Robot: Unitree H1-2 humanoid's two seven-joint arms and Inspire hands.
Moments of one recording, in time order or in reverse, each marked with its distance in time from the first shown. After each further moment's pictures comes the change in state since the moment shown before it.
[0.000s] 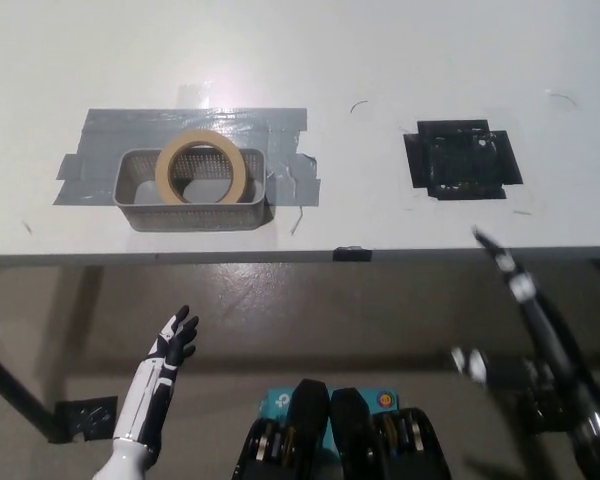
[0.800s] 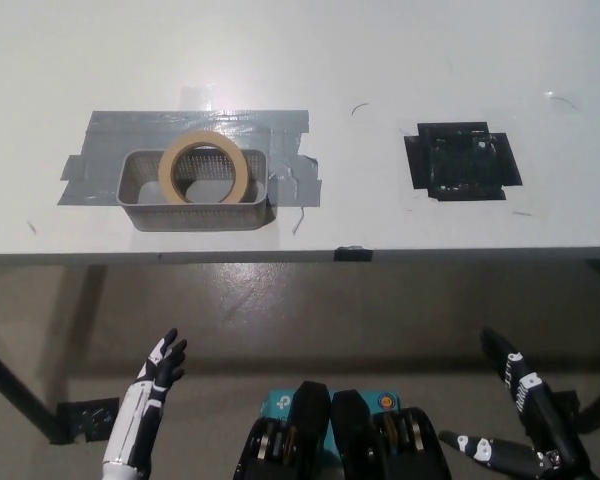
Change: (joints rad) left_arm 0.065 0.004 0.016 0.000 0.000 -0.005 0.002; right_arm 0.114 0.076 -0.052 0.161 0.262 -0.130 0.131
